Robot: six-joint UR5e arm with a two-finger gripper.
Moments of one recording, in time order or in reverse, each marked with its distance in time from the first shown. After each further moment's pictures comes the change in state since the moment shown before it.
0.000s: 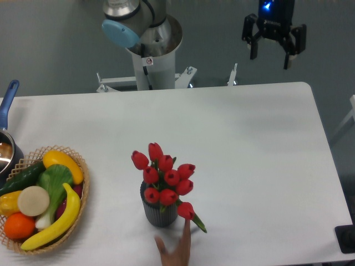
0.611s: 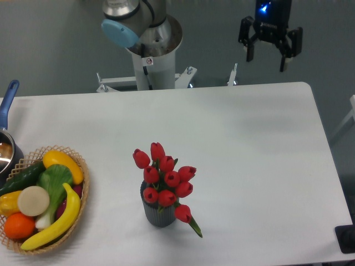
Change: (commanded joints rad) arm -0.012 0.003 -0.028 0.011 -0.029 -0.138
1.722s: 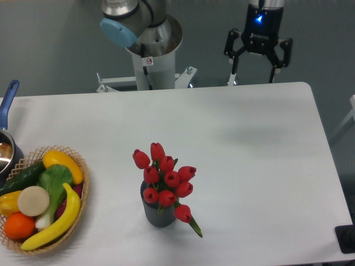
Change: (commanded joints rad) arm -0.028 -0.014 -0.026 -0.002 -0.144 -0.236
